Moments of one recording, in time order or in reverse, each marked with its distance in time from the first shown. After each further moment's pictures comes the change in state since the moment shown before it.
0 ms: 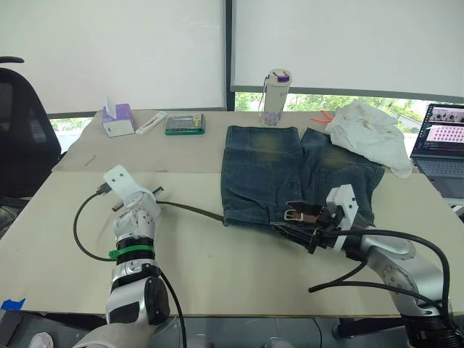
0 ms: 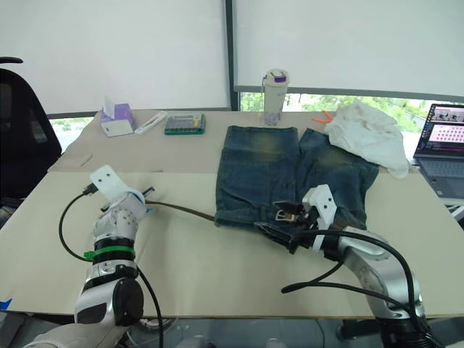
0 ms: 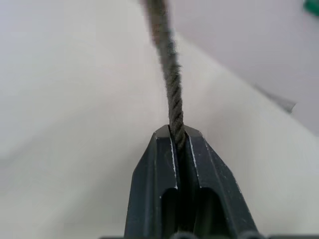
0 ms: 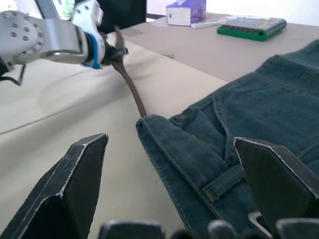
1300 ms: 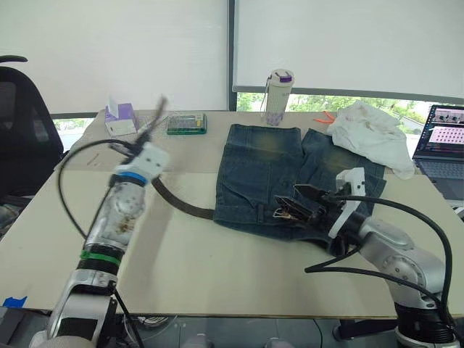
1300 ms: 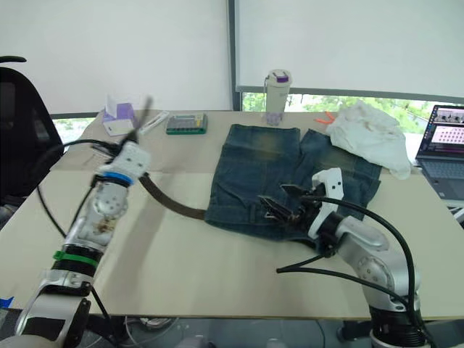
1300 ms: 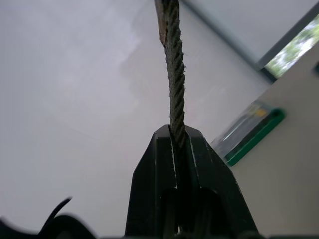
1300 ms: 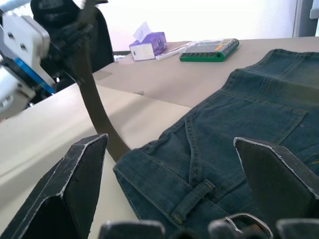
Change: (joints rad) left arm 0.134 0.355 -0.590 -0.060 0.689 -0.732 -0.326; right arm -0.098 0.118 -0.084 -0.040 0.202 0.205 -0.282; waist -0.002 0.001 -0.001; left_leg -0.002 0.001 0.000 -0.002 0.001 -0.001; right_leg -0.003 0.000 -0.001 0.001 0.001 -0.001
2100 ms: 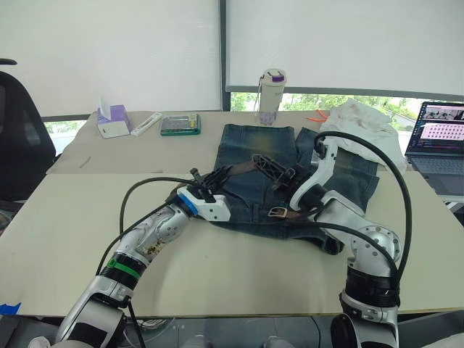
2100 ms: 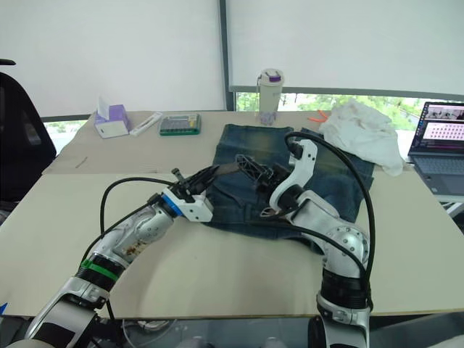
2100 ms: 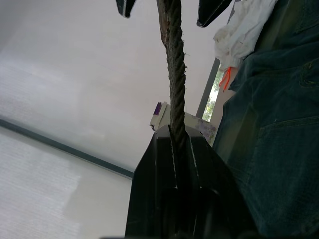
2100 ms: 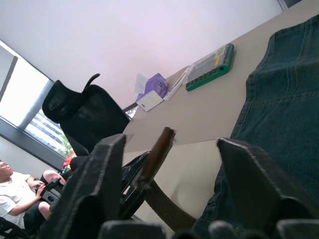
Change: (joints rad) left arm 0.033 -0.036 -0.178 -0.088 0.211 -0.287 -0.065; right arm -0.262 0.319 -0.081 0.085 0.397 0.206 -0.649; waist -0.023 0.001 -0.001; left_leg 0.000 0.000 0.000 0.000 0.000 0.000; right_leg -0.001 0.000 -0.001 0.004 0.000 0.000
